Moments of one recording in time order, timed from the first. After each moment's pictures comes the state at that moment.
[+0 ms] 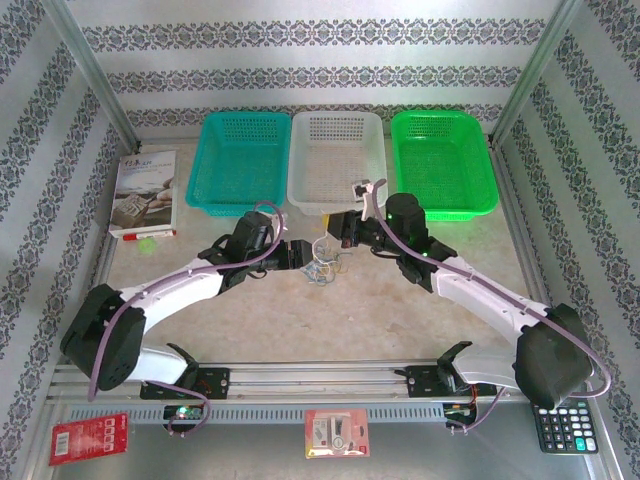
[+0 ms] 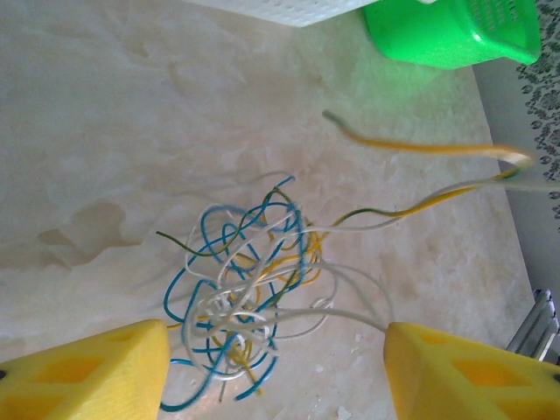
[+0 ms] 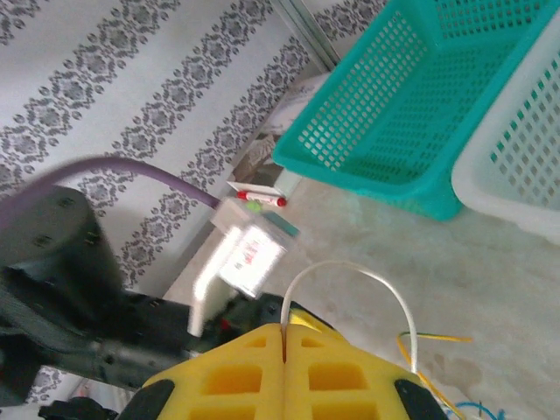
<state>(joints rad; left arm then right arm) -0.57 1.36 0.74 -0.04 0.31 -0.66 0.57 1.24 0.78 0.20 -0.48 0.60</state>
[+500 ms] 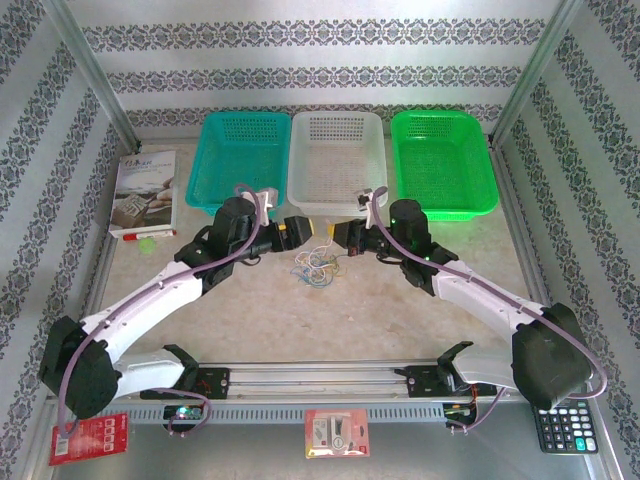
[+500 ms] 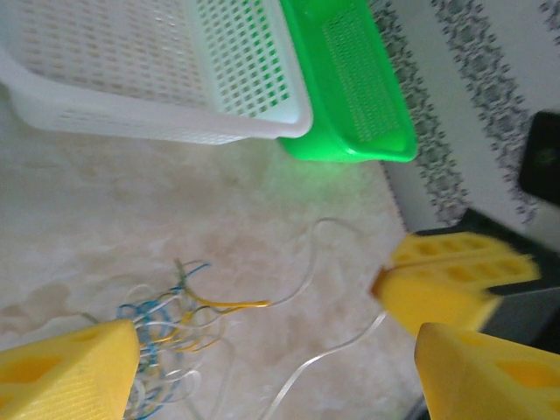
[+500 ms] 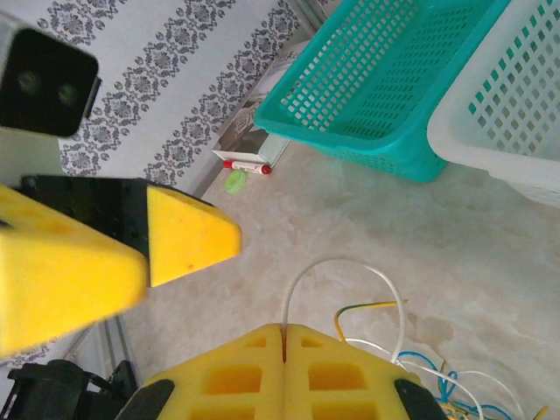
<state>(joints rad) -0.57 1.20 0.86 -0.11 0.27 -0.76 0.52 1.24 0.71 0.22 -0.56 0.54</state>
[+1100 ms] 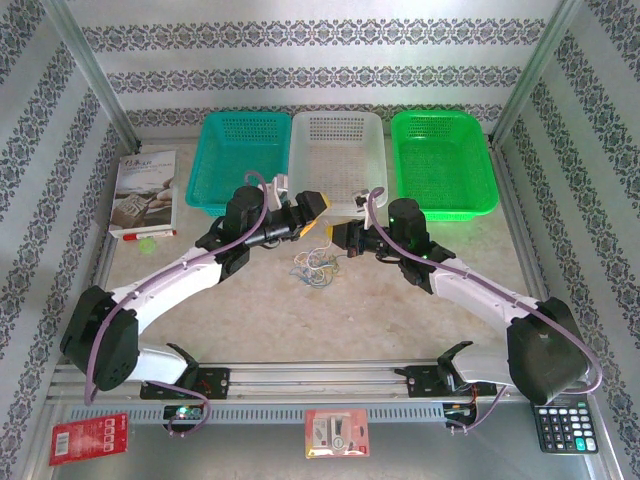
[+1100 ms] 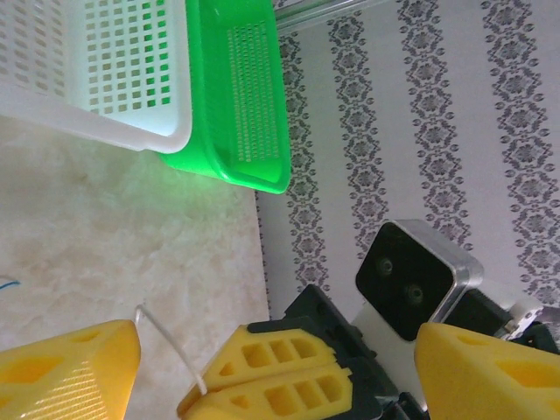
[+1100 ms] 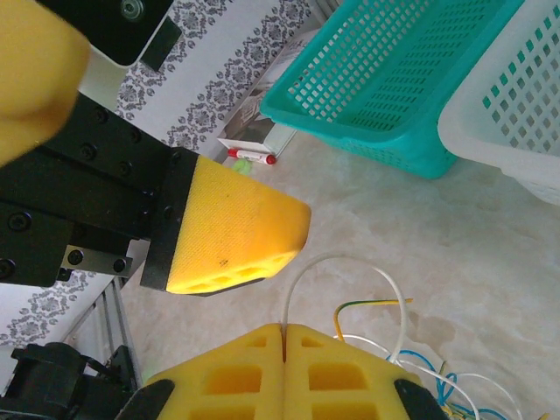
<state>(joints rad) -0.57 1.37 0.90 0.23 0.41 -1.18 0.52 1.27 0.71 0.24 -0.60 0.51</state>
